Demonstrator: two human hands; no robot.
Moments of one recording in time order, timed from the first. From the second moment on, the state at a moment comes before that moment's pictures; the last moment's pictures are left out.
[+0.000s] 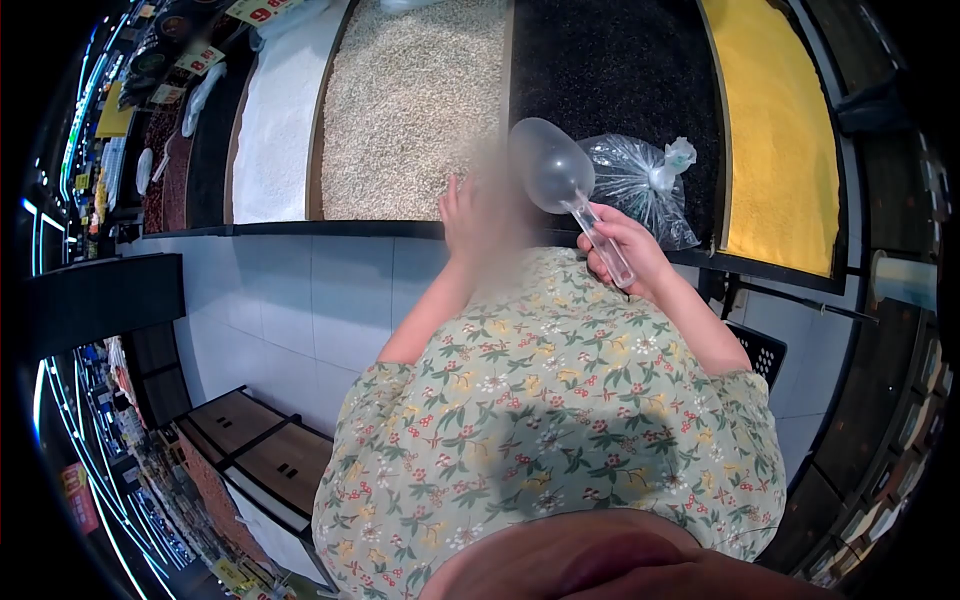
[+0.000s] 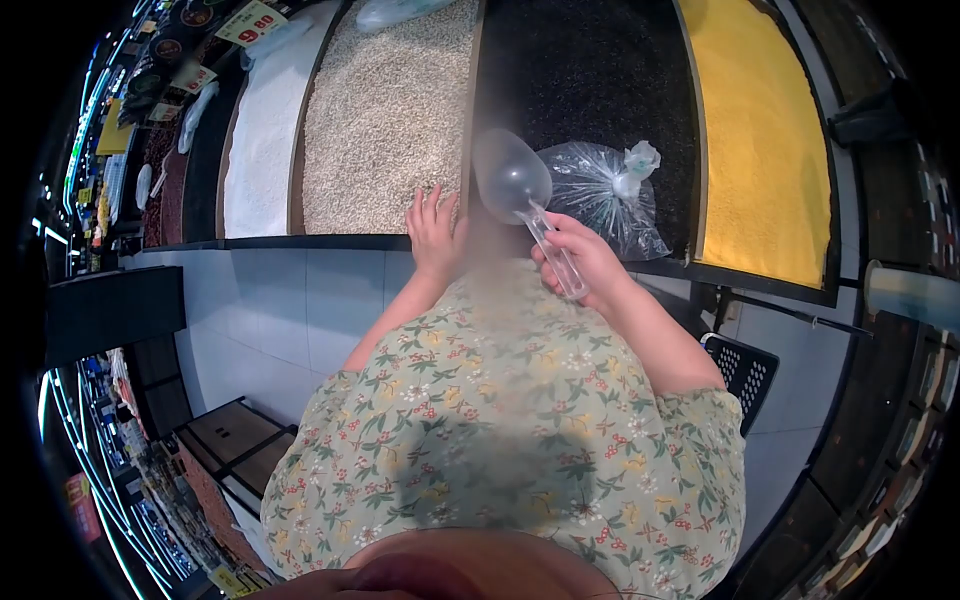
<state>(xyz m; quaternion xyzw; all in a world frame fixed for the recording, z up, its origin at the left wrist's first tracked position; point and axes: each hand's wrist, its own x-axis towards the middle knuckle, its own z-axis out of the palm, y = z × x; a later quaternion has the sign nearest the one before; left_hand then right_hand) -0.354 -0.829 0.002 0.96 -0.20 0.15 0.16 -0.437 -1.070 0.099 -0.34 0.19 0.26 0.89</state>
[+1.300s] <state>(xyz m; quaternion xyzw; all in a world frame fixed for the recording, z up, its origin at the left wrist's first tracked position) -0.354 -0.833 0.014 0.96 -0.15 0.11 0.23 -0.213 -1.103 0.098 -0.47 0.16 0.12 0.86</state>
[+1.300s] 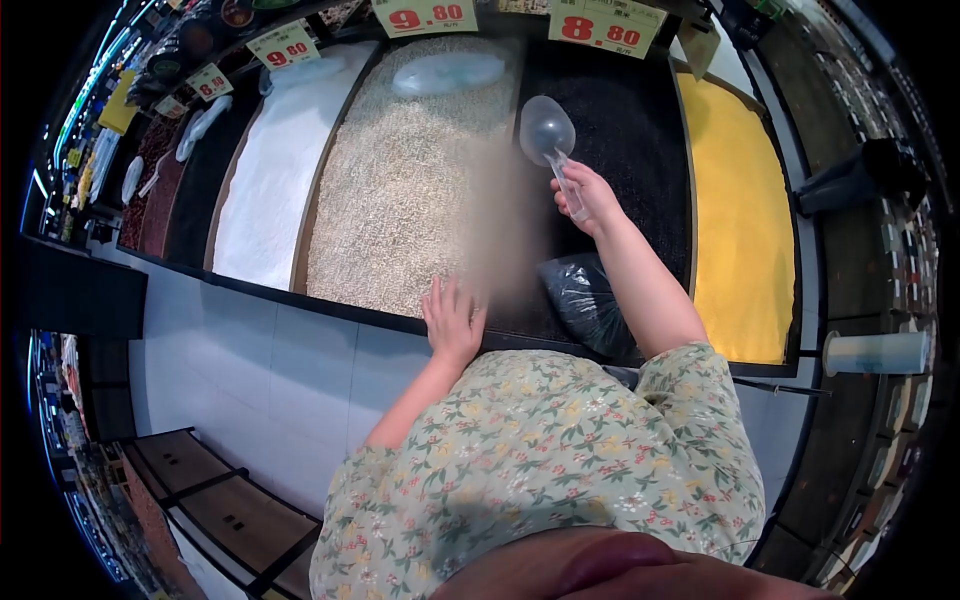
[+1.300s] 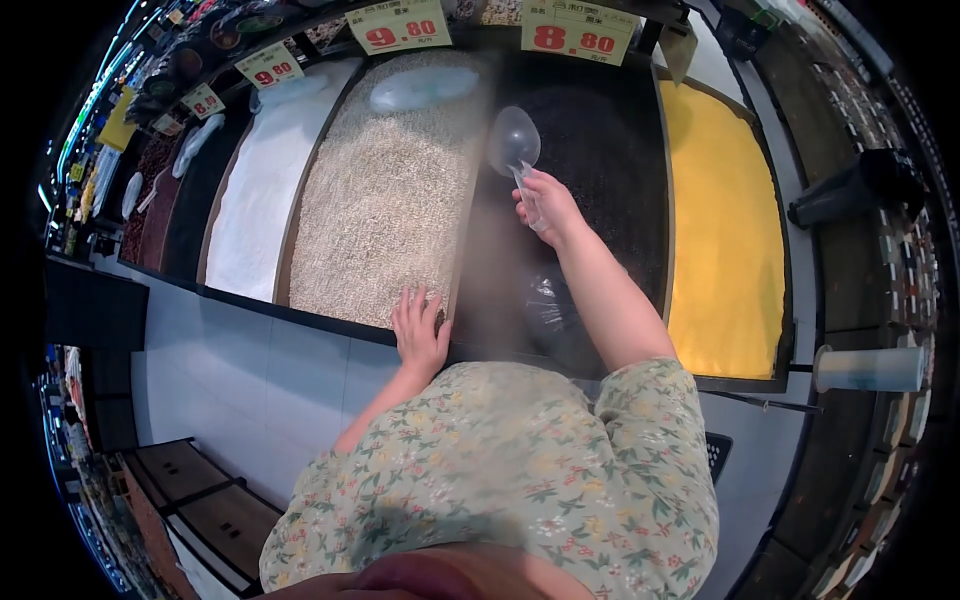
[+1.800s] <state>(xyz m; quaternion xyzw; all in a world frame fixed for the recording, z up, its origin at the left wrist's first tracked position) -0.358 -0.832 0.013 0.96 -0.16 0.11 0.21 -0.174 -1.131 0.085 -0.53 0.15 0.07 0.83</state>
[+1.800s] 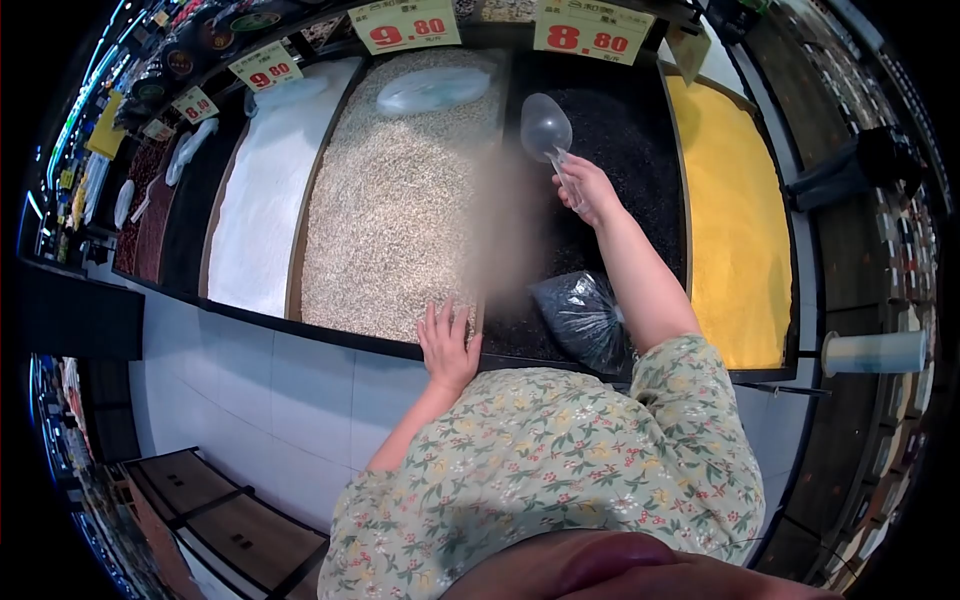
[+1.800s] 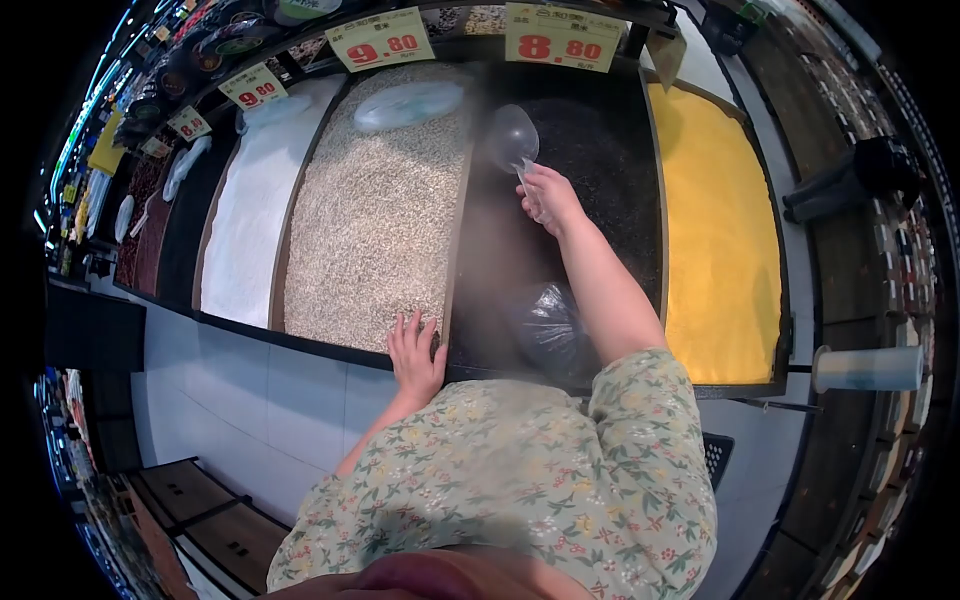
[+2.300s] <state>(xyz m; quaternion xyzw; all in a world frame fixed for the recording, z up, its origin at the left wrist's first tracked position) -0.359 -0.831 0.011 0.96 -0.18 0.10 0.20 -0.236 -1.196 0.104 -0.38 0.16 0.02 0.91</state>
